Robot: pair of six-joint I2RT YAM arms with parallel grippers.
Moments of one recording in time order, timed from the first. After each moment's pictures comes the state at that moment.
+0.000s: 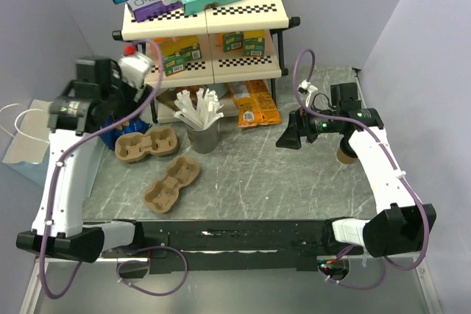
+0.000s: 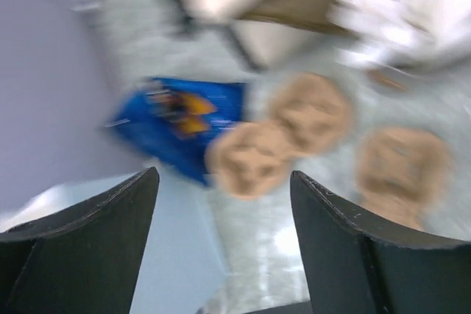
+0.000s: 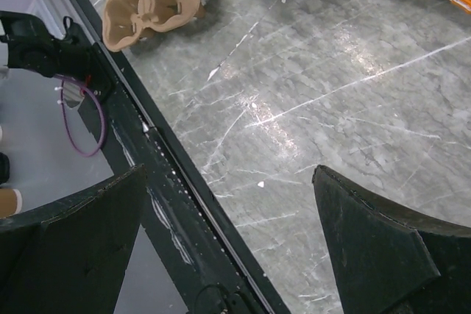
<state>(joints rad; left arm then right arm) -0.13 1.24 1.67 -1.08 0.02 0.43 0.10 1.25 1.22 -0.90 -0.86 -0.19</state>
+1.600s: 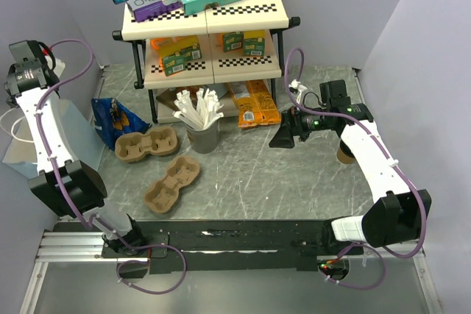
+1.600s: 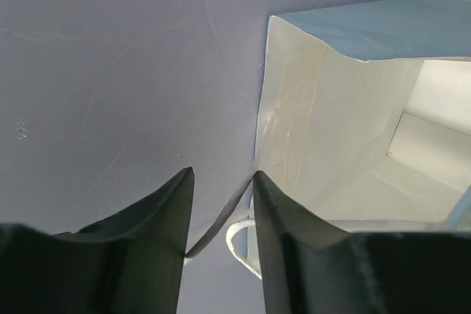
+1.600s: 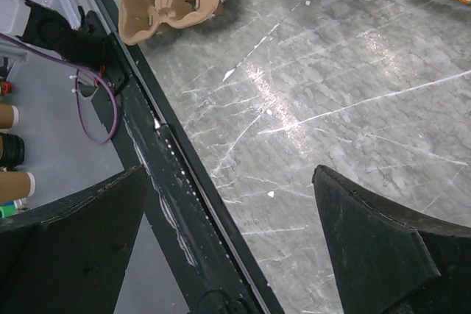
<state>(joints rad) 0.47 1.62 1.86 -1.01 -0.51 0.79 0.17 1.32 1.24 -0.87 -0.89 -0.19</state>
